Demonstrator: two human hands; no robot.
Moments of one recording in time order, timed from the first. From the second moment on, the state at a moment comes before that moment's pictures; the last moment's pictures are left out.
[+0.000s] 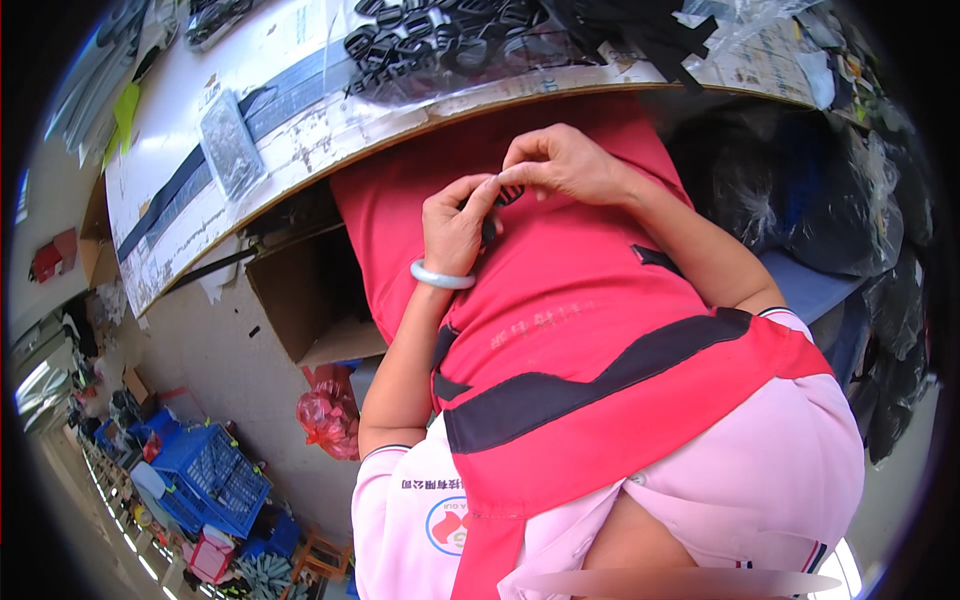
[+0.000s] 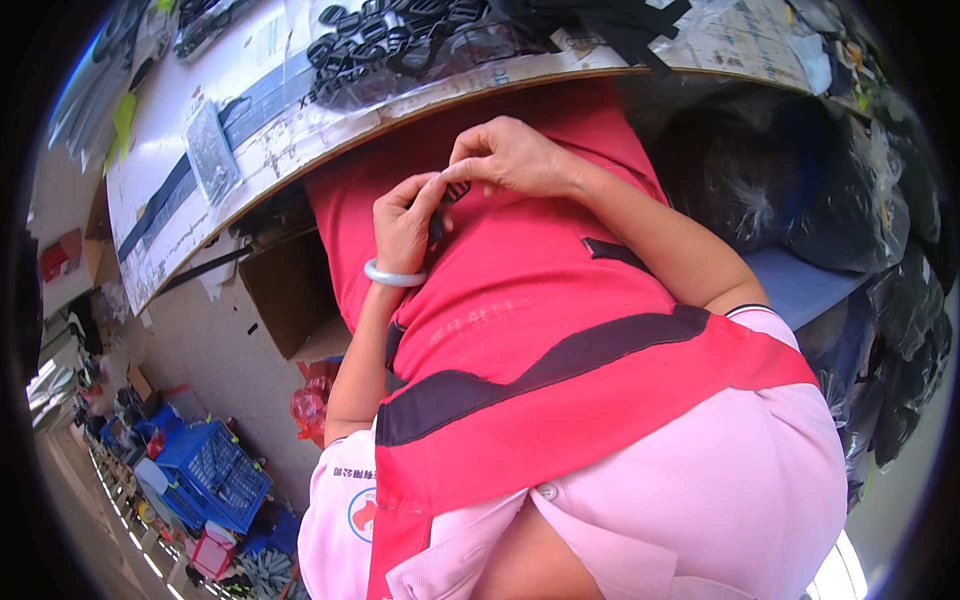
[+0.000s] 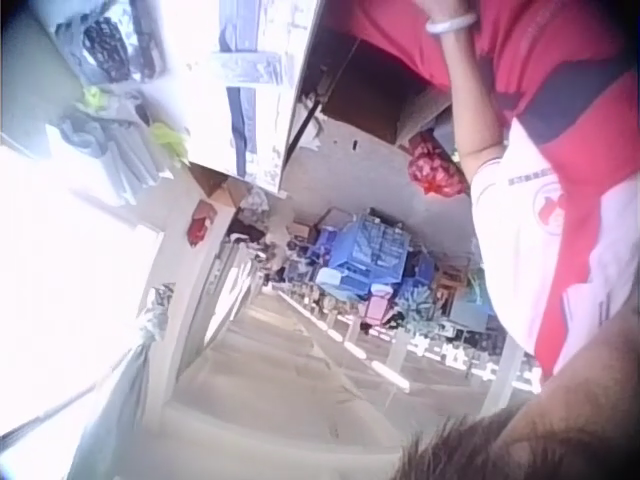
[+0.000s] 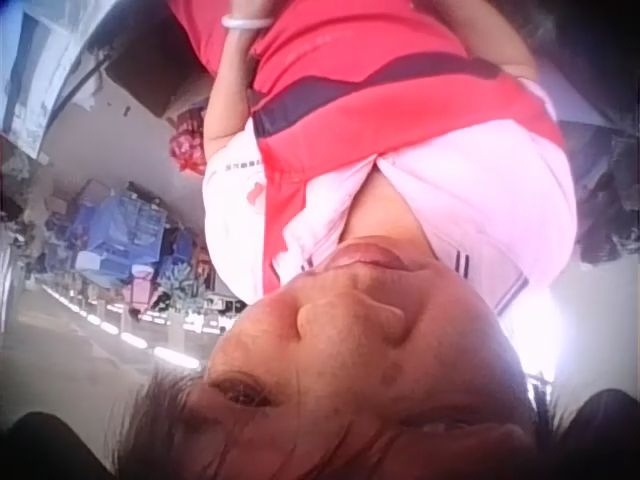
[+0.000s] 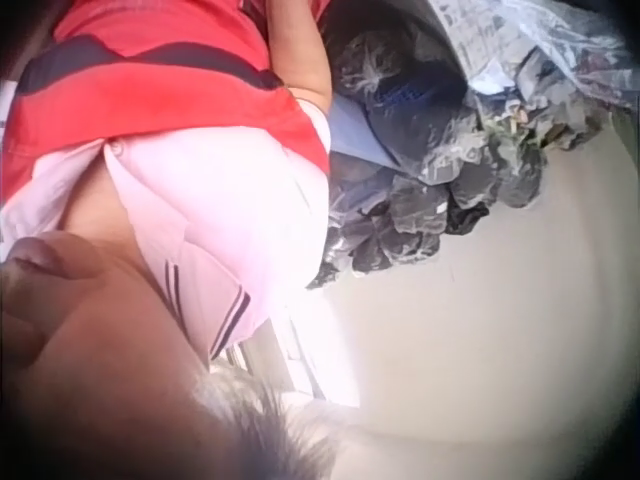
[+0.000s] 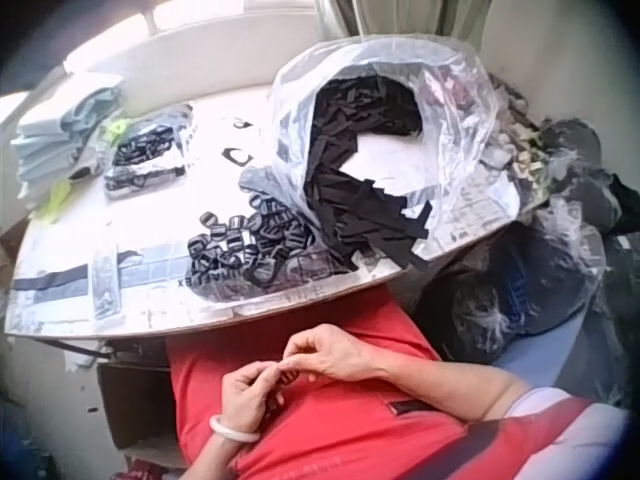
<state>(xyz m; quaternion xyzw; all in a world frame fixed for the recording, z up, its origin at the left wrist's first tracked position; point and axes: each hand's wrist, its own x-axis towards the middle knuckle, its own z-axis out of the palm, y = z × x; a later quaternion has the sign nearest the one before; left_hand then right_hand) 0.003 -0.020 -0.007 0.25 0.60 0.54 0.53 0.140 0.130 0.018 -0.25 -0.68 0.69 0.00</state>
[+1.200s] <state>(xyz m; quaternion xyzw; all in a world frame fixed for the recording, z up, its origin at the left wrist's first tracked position) -0.003 -0.011 -0.016 -0.03 0.38 0.59 0.71 0.169 0.278 0.030 -0.27 -0.90 0.00 0.34</state>
